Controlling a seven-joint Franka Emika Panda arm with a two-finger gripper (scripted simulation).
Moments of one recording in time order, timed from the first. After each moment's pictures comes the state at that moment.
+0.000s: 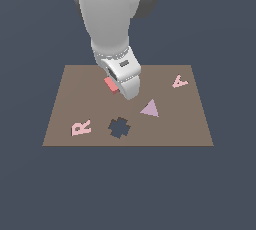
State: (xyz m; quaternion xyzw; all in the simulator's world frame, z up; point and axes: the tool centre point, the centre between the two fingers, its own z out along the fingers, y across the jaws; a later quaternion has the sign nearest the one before) arm -0.054 -0.041 0.039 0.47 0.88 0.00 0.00
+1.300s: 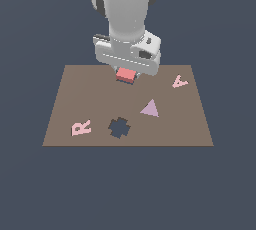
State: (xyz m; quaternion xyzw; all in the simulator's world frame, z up) arm -0.096 -0.003 0.041 0.16 0.99 0.00 0.00
